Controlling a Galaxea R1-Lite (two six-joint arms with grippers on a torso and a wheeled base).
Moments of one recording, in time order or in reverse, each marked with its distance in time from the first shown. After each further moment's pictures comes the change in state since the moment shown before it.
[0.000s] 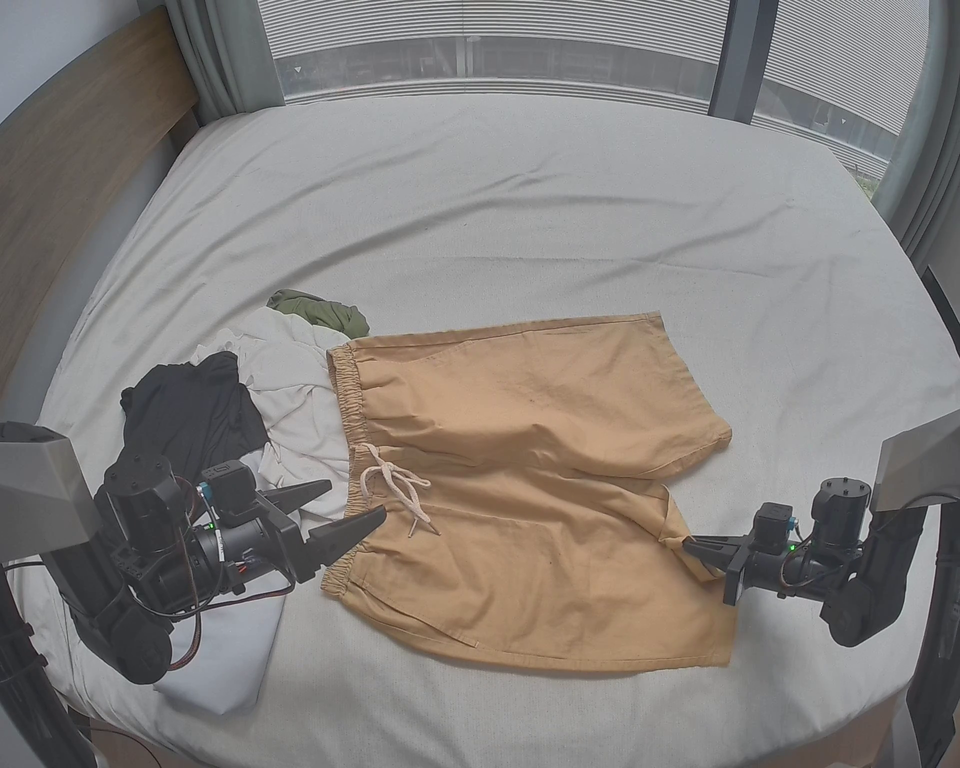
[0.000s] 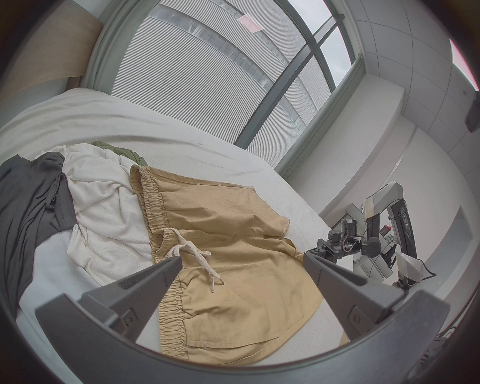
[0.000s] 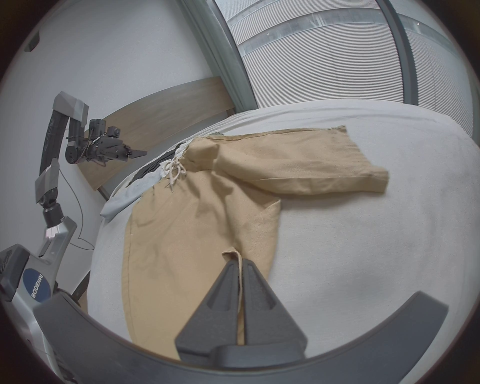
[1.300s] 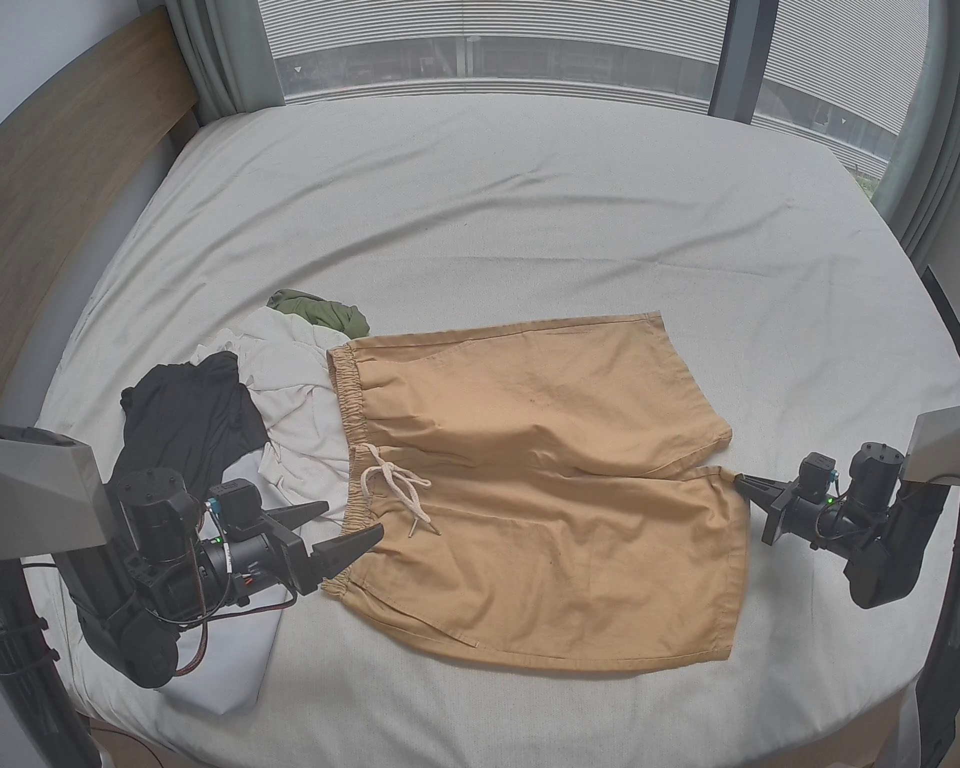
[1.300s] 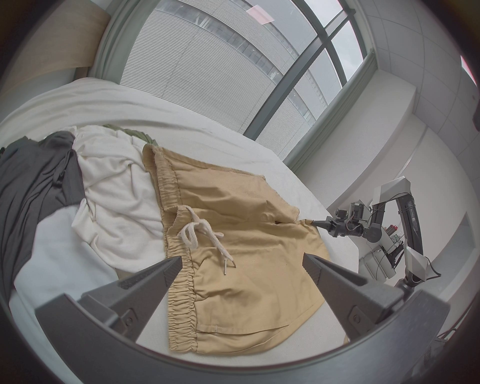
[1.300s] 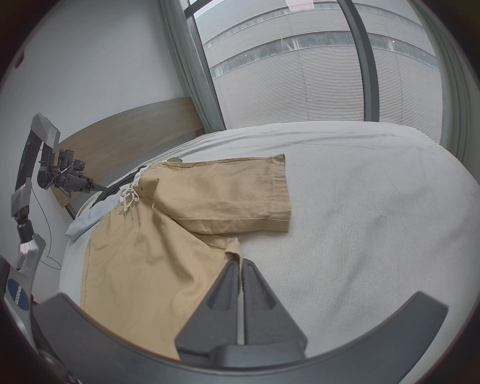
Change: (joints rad) left arm 0.014 0.067 0.020 0.000 0.030 0.009; right arm -0.180 -0.010 -0.144 0.000 -0.002 0.071
